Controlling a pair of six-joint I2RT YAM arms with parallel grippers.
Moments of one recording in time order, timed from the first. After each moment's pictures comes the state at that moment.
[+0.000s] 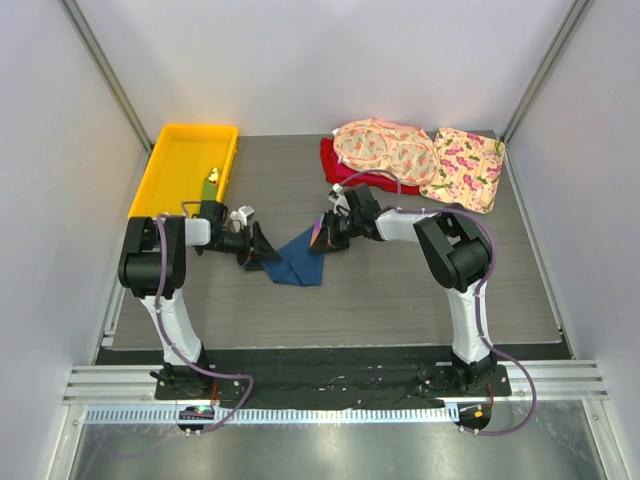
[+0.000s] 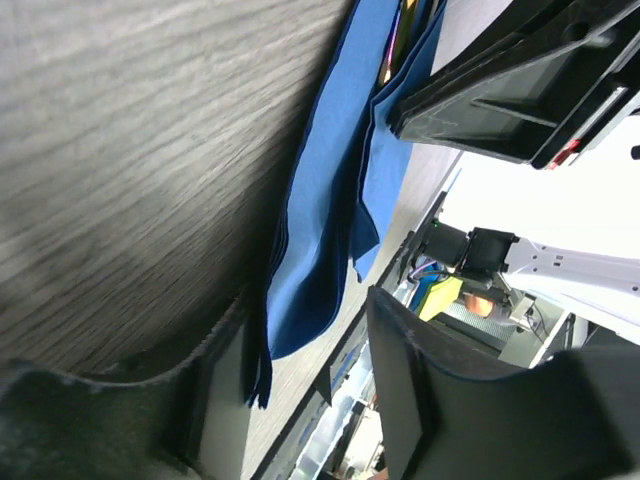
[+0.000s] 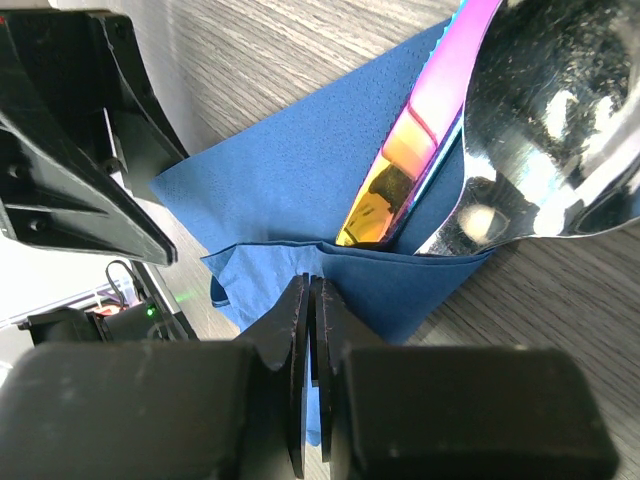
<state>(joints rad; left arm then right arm) -0.03 1.95 0.99 -0.31 1.01 -0.35 0.53 2.12 1.27 0.02 -0.65 0.66</state>
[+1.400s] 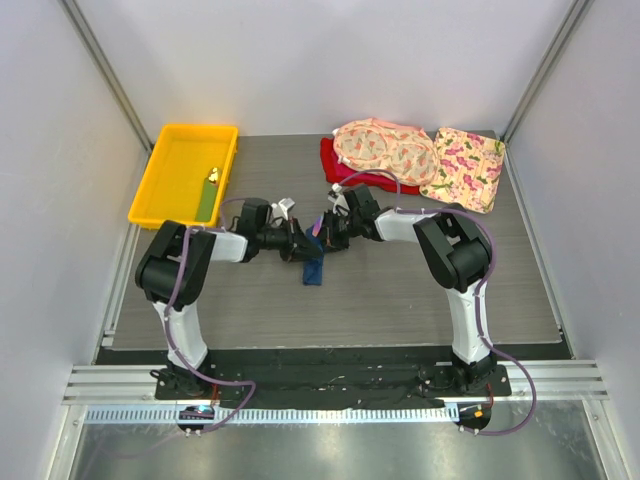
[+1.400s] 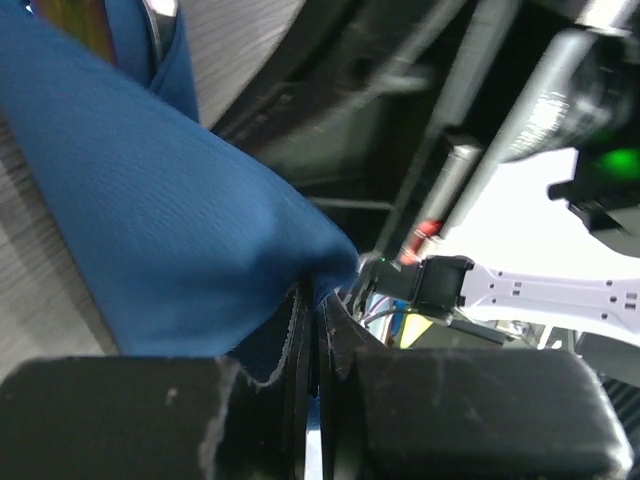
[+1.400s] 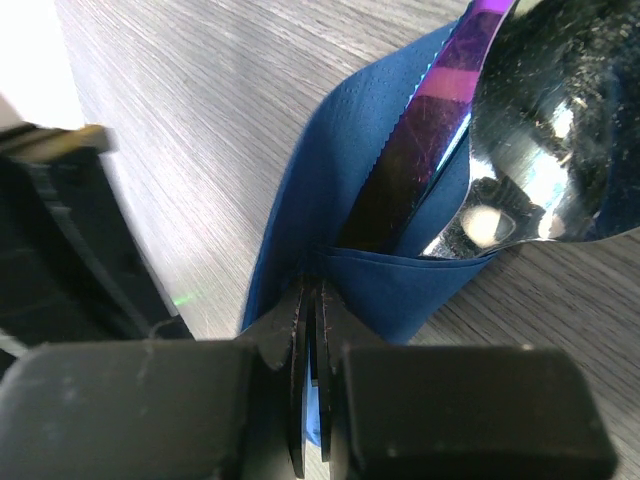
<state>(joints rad) -0.34 1.88 0.88 0.32 0.92 -0.90 0.54 2.12 1.27 0.02 -0.64 0.66</state>
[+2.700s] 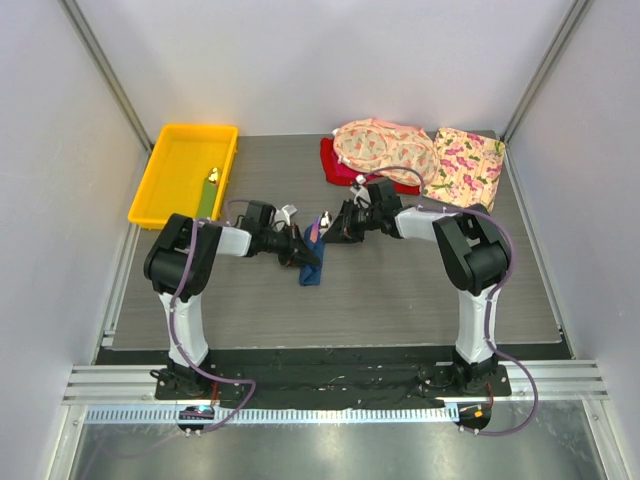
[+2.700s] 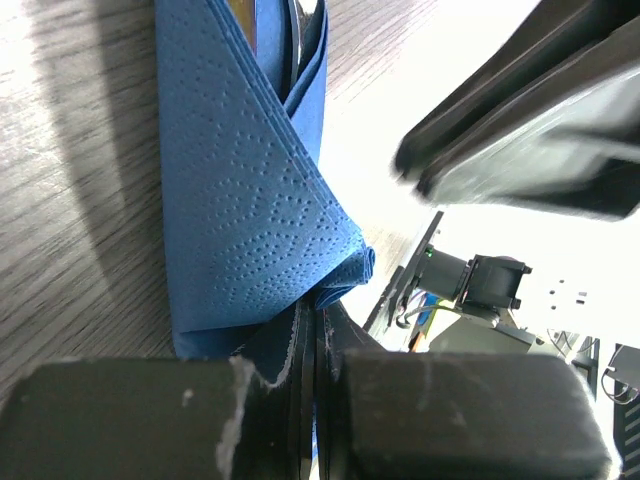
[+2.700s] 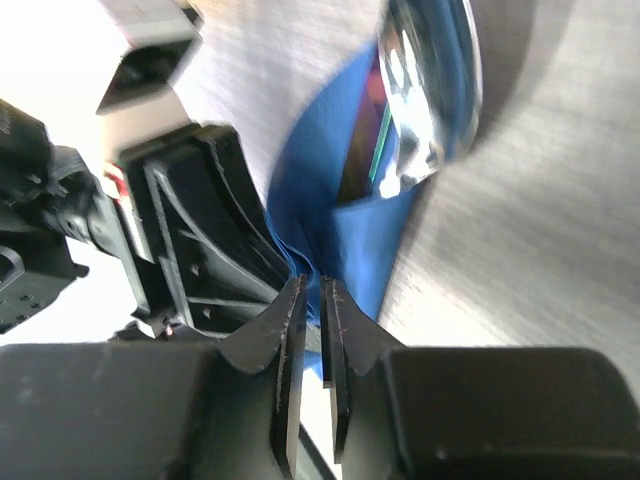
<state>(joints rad) -0.34 1.99 0.95 0.15 0.88 -0.76 0.42 2.02 1.19 0.09 -0.71 0.77</state>
